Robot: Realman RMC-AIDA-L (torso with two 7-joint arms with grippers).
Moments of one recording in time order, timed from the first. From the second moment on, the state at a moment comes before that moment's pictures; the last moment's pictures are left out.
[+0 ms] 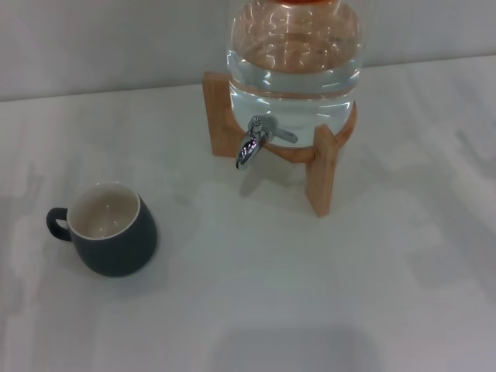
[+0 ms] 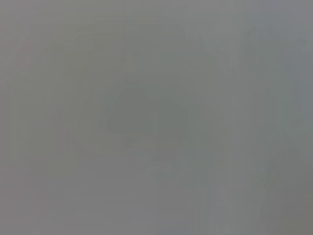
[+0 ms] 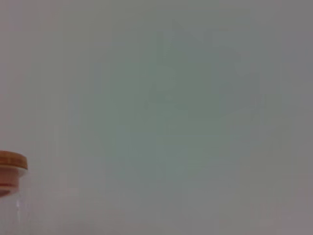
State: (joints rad) left arm -0.40 -2.09 2.29 0.28 -1.00 1.25 0.15; right arm 0.29 2.00 -0.66 -0.19 2.30 1.47 -2.45
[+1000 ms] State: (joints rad) left arm -0.22 -2.09 2.42 0.44 -1.01 1.24 0.26; right arm 0.29 2.00 -0.66 -0.18 2.30 1.47 -2.44
